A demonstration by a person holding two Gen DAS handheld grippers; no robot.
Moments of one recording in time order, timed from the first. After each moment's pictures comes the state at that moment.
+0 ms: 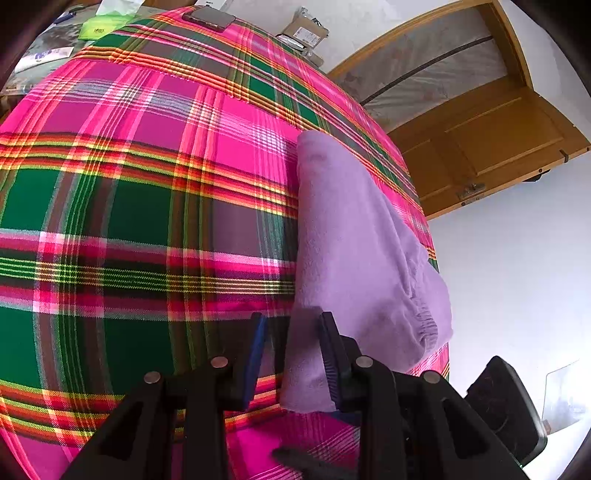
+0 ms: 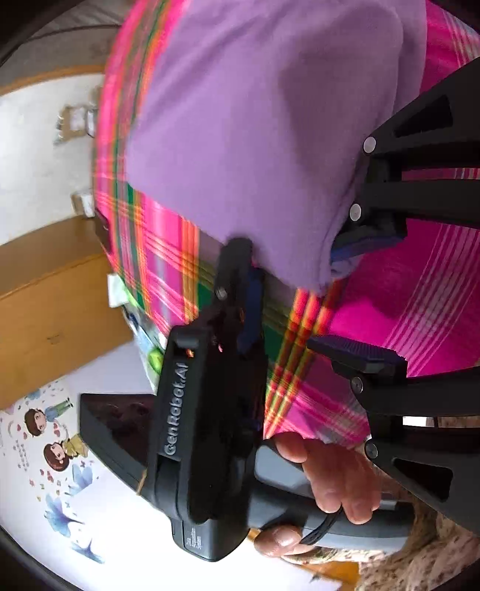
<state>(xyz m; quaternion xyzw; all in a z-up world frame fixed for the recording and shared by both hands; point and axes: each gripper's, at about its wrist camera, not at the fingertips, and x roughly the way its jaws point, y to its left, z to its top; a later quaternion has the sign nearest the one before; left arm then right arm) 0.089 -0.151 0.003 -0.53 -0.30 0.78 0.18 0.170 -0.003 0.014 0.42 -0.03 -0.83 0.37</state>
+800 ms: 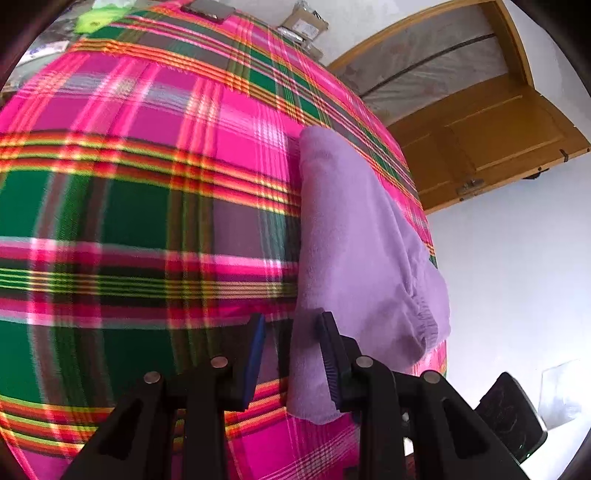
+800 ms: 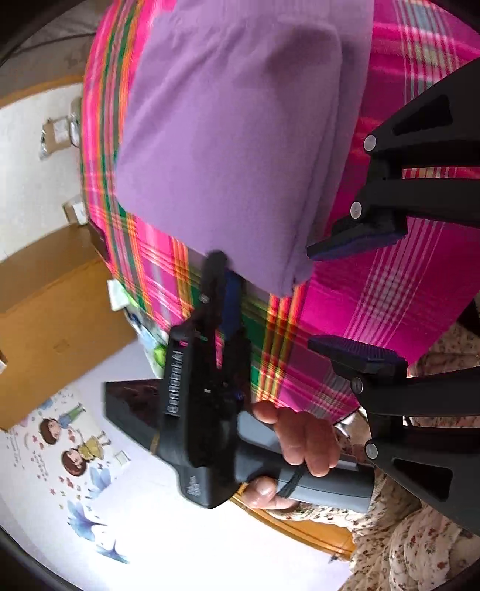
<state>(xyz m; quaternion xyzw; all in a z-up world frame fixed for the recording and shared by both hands) 0.083 -0.152 -0.002 -0.54 -0.30 0.76 0.20 0.181 0.034 0.025 0.42 -0.08 -0.83 0.36</state>
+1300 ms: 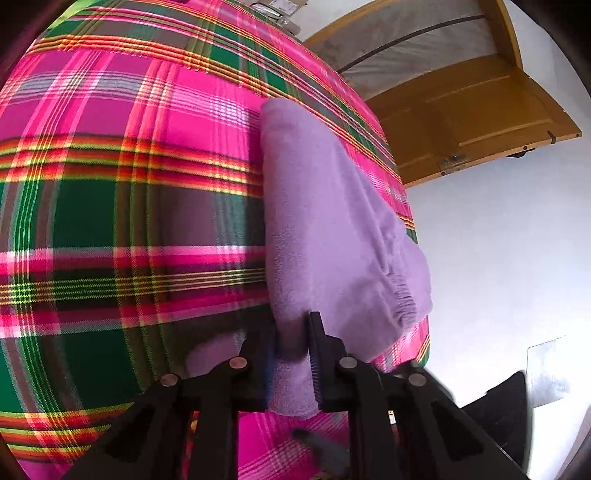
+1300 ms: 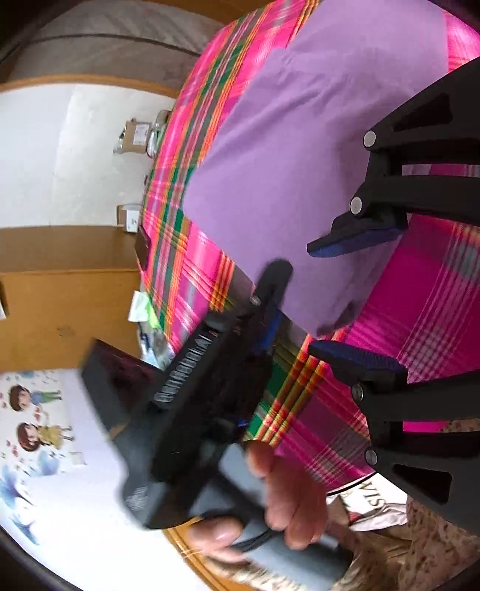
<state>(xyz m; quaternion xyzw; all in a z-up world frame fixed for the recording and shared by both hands) 0.073 -0.140 0.008 -0.56 -0.29 0.73 0.25 0.184 -0.006 0.033 0.34 0.10 -0.88 0.31</state>
